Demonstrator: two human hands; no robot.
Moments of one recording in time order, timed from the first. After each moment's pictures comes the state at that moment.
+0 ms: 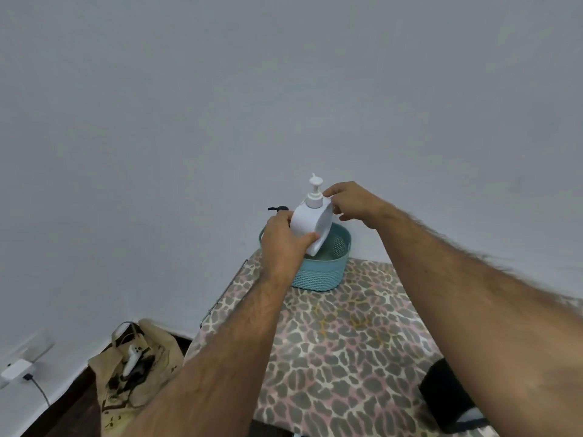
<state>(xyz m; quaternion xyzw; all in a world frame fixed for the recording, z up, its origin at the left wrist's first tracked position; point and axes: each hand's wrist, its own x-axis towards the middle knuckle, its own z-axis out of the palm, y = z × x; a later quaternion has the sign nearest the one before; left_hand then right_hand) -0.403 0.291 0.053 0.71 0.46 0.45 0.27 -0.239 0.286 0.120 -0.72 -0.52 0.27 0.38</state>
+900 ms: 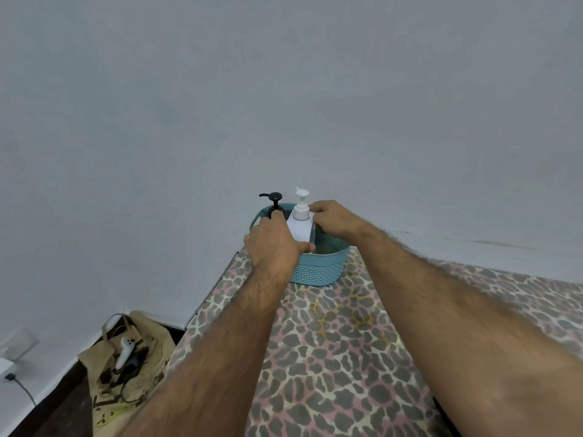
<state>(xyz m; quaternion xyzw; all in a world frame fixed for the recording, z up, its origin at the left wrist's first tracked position) -0.391 0.328 0.026 0.77 0.59 0.24 0.07 -0.240 0.334 0.033 -0.69 -0.56 0.29 0.35</state>
